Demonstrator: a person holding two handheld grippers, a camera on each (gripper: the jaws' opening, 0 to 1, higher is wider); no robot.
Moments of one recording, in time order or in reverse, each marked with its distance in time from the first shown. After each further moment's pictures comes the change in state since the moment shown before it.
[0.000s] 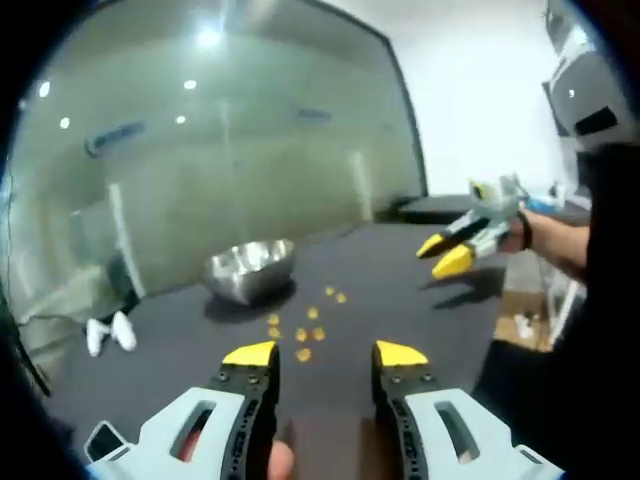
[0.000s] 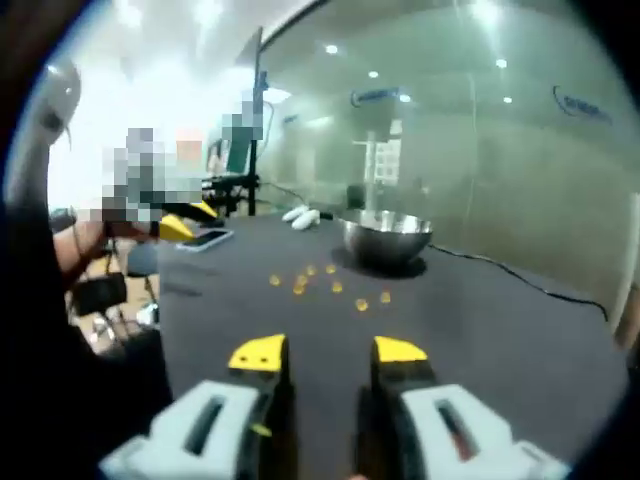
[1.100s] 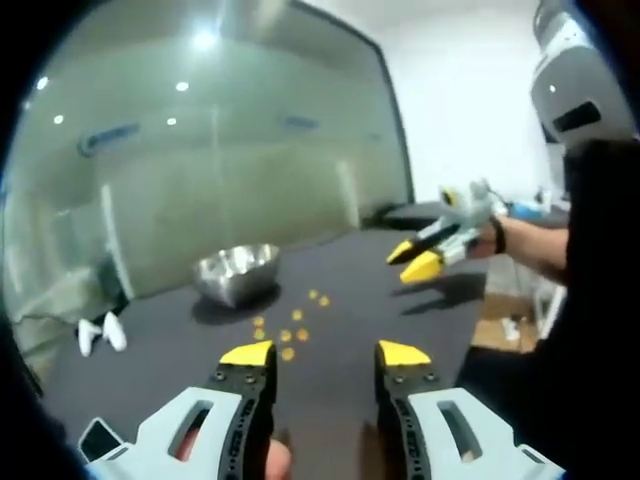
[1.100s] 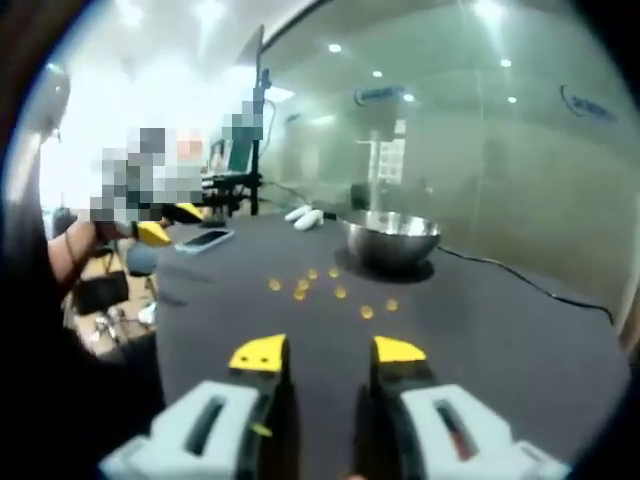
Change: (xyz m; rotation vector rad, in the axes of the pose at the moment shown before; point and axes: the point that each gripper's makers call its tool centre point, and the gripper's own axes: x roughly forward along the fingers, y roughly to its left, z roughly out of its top) left arm -0.013 -0.012 0.002 -0.016 -0.031 -0.043; right arm 0.020 0.005 0.000 0.004 0.038 0.023
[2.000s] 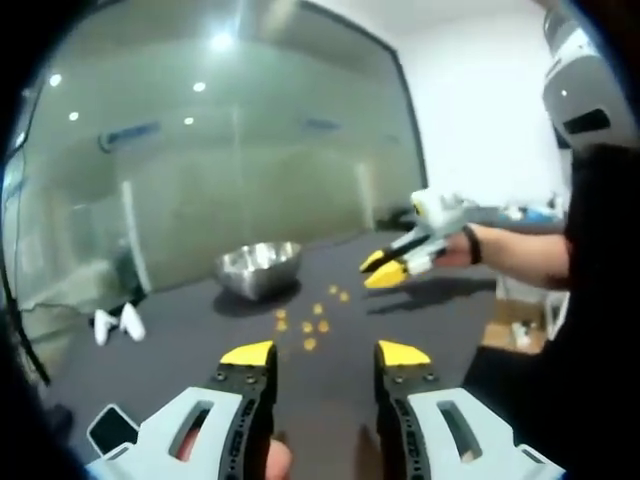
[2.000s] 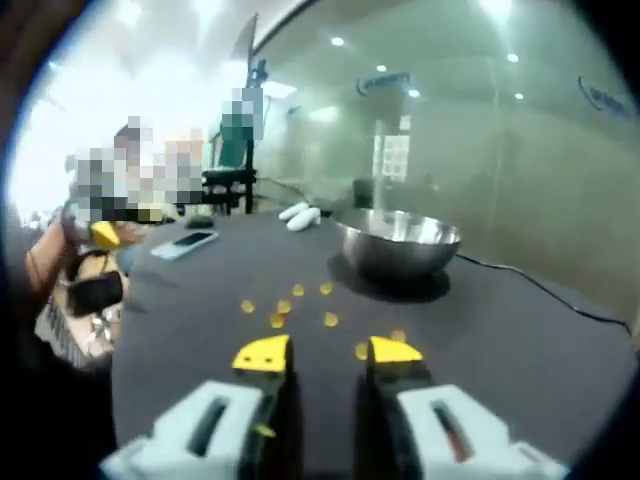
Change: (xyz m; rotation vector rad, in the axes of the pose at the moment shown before) left arm -0.019 0.019 -0.009 -0.004 0.008 0.074; right arm 0.085 -0.011 0.011 0.002 0.015 0.027
